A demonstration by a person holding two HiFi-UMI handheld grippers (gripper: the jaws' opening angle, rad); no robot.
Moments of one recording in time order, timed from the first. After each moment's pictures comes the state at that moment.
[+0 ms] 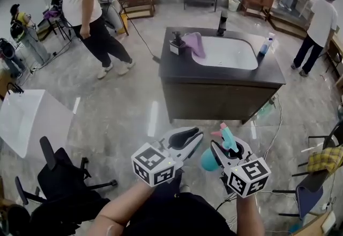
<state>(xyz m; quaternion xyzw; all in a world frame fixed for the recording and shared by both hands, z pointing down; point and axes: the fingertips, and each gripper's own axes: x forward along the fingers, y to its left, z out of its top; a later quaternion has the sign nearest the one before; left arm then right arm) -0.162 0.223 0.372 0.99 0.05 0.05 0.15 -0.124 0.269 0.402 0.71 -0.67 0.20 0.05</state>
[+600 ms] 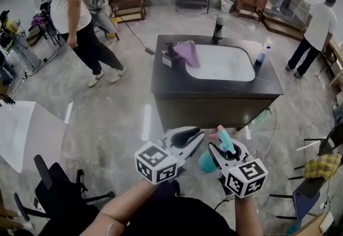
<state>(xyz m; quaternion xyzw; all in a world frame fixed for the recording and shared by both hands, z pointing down) -0.090 0.153 0.374 0.98 0.08 0.06 0.17 -0.066 0.199 0.405 0.73 -0.65 0.21 0.06</state>
